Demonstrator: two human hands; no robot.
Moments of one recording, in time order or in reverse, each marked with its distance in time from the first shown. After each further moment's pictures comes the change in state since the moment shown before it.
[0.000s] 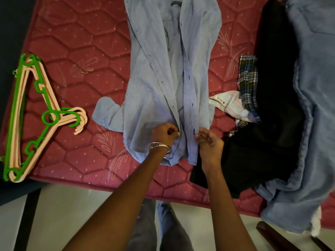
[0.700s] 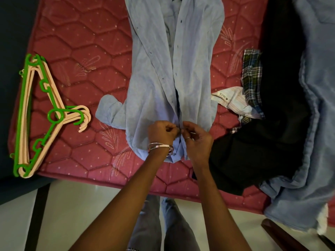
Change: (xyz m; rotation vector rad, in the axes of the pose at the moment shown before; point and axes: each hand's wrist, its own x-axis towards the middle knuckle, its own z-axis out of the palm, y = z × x) left_hand -0.018 0.015 -0.015 -0.053 0.132 0.010; right_hand -0.025 -0.008 0.031 -0.244 -0.067 -0.354
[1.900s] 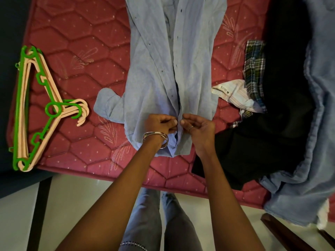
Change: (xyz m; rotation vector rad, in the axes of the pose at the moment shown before) left_hand 0.005 0.004 -0.005 -0.347 -0.096 -0.308; right_hand 0.019 -0.001 -0.013 0.296 -0.197 0.295
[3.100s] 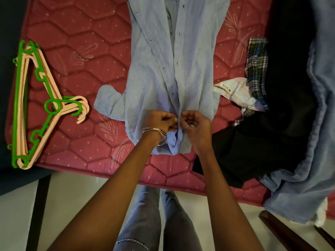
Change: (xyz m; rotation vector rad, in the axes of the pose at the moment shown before) left_hand 0.005 0.002 -0.010 0.080 -0.110 0.005; right_hand 0.000 0.000 0.010 -0.284 -0.004 -0.162
